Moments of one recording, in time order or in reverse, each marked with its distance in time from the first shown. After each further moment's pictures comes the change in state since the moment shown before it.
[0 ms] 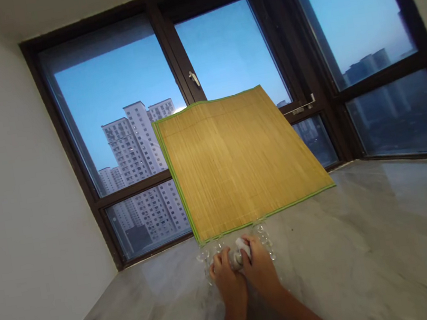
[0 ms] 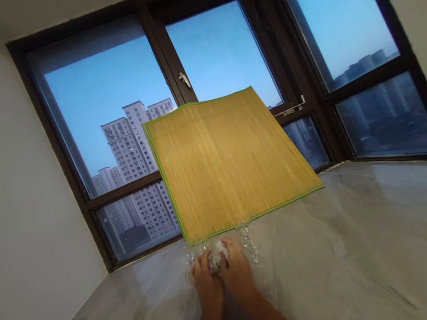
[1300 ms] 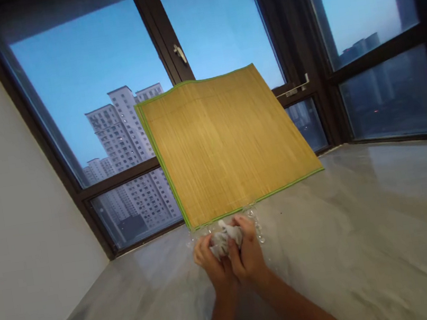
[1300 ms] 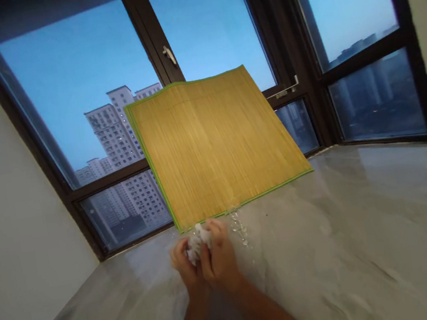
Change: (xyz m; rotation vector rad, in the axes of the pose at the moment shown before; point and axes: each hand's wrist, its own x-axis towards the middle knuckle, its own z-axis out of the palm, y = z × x) left_hand -0.005 0.017 -0.020 -0.246 0.342 0.194; right_hand 0.002 -0.042 -0.027 0.160 0.081 -0.269
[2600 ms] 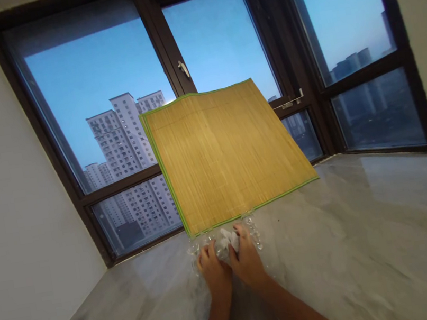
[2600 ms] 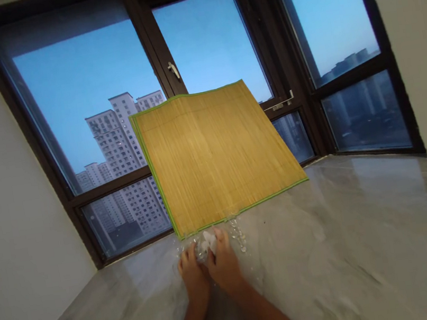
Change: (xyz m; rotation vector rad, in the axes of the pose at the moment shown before) left_hand -0.008 -0.043 0.019 0.363 -0.302 -0.066; right_hand -0.021 0.043 0.020 -0.137 -0.087 0.186
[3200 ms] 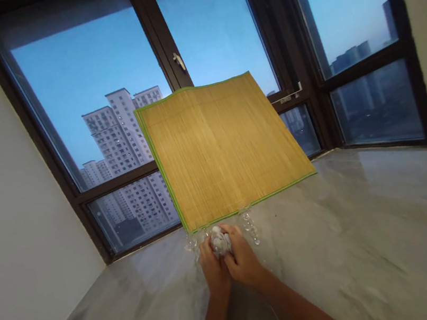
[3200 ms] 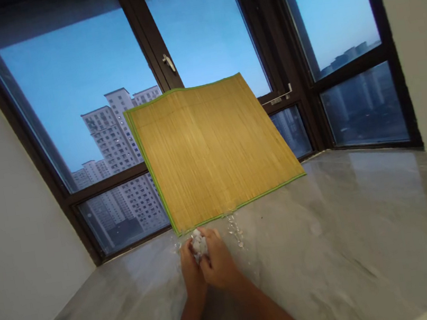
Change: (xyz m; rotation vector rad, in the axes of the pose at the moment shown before) left_hand -0.001 0.003 -0.002 -0.405 0.051 0.022; right_hand 0.011 -0.024 -0.023 0.204 -0.227 -0.169
